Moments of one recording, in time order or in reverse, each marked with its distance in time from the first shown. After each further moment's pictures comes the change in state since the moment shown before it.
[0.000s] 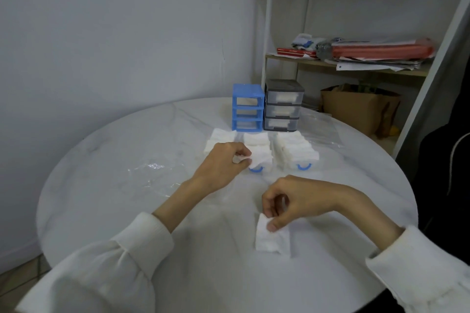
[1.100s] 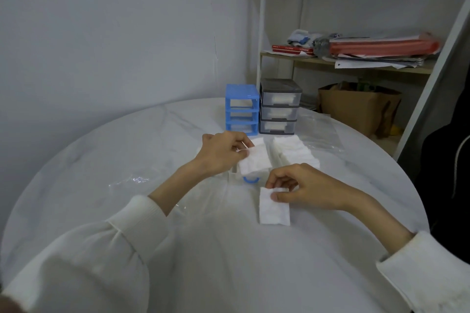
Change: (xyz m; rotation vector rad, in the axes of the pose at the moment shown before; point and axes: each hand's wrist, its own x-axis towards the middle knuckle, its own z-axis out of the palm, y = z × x) left_hand 0.050 0.004 -0.008 0.069 -0.112 -0.018; right_hand 0.015 0.044 -0.018 0.167 0.321 -0.008
